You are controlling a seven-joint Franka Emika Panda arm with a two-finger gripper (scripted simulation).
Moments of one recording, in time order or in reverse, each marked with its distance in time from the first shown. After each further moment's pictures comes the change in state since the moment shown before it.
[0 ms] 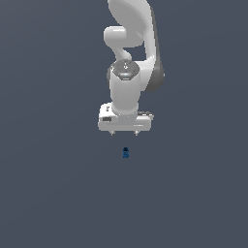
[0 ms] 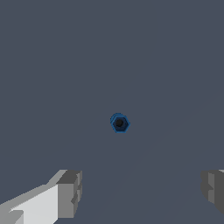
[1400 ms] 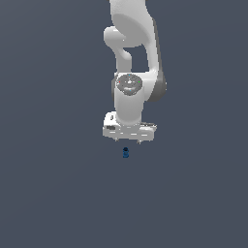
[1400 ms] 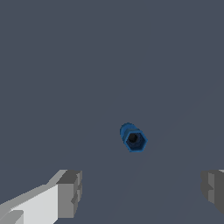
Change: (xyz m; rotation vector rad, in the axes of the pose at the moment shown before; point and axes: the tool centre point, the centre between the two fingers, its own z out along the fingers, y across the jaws) arm 0.018 -0.016 0.031 0.018 0.002 0.109
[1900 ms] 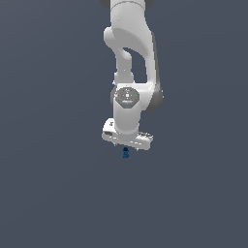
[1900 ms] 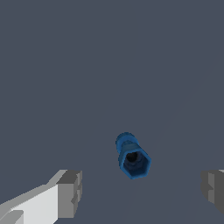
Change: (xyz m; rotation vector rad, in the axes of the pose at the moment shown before) arm 0.011 0.007 0.034 -0.009 0.000 0.143
